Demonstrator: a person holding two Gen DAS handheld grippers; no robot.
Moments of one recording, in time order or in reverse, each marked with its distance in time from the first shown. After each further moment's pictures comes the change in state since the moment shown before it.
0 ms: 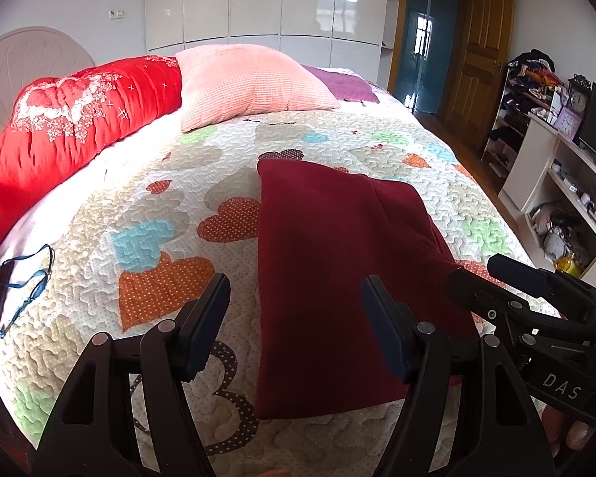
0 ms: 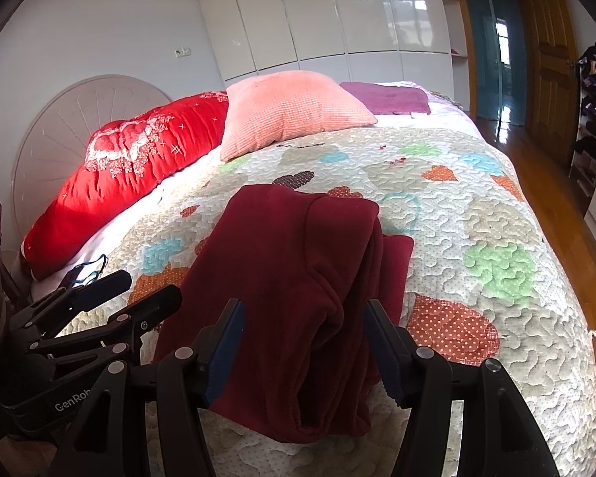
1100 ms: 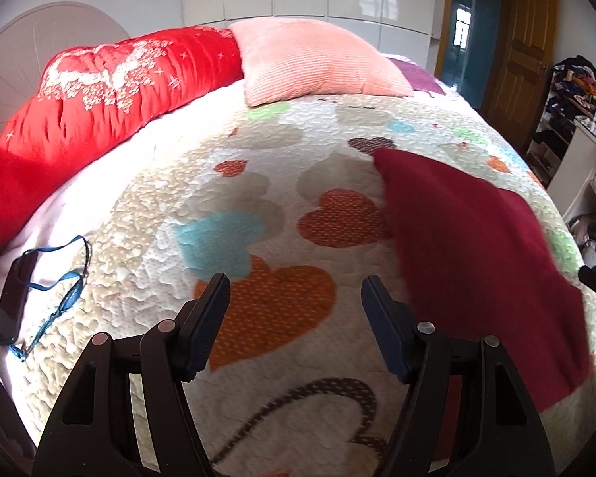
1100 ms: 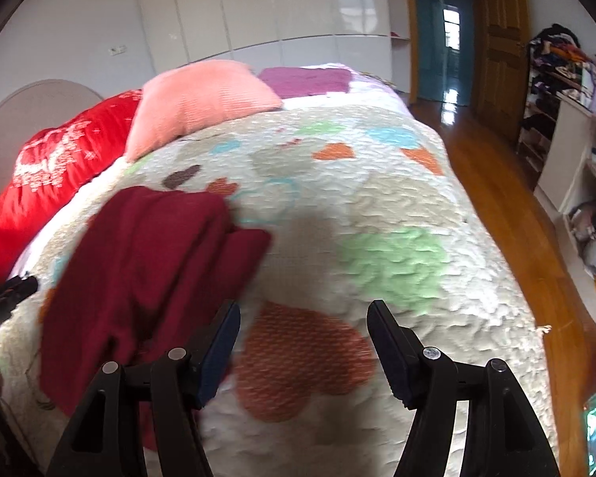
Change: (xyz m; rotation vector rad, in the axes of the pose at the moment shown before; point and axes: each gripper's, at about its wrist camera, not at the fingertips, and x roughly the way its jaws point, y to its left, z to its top) left arm 0.054 0.104 0.014 -0.081 0.077 0.138; right arm 0.032 -0.135 0.005 0.114 0.074 -0.277
